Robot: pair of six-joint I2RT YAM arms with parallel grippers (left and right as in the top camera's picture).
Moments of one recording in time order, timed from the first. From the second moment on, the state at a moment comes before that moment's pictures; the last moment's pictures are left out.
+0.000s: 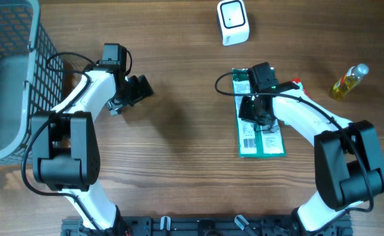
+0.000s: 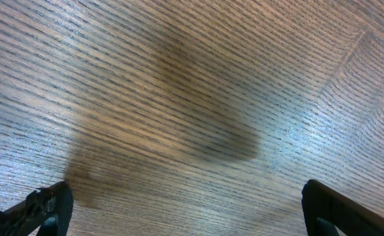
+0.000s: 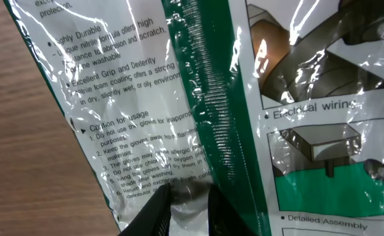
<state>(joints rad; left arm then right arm) -0.06 1.94 1.25 -0.69 0.09 -0.55 0.29 1.81 1.04 -0.62 -0.04 0.52</state>
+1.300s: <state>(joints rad) -0.06 1.94 1.25 -0.69 0.09 -0.55 0.29 1.65 1.18 -0.75 -0.03 0.39</state>
